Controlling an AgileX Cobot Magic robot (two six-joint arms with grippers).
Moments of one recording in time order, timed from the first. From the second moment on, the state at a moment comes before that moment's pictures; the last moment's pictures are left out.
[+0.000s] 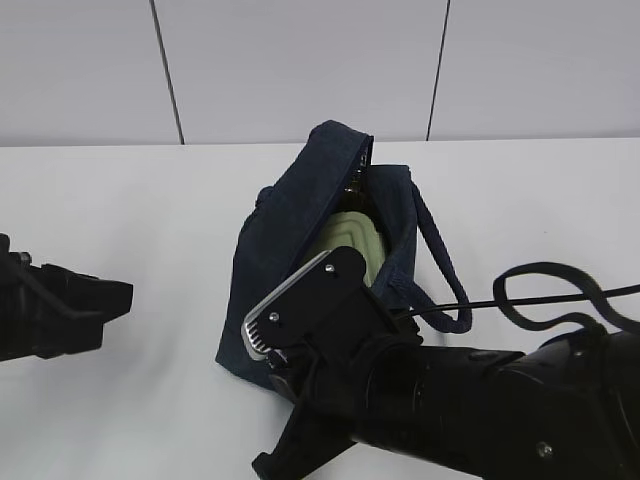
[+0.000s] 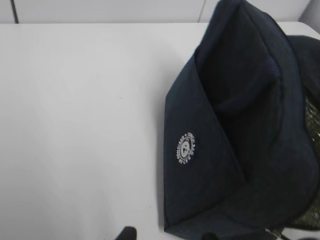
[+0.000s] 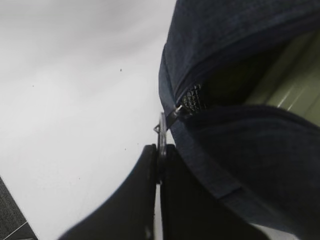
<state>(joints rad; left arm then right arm) -0.46 1.08 -0.43 -1.14 0.12 0.89 0.93 1.66 -0.69 0.54 -0.21 -0.49</state>
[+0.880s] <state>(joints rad) -0.46 1.31 -0.67 -1.08 0.49 1.33 0.93 1.66 -0.69 0.54 -0.19 -0.50</state>
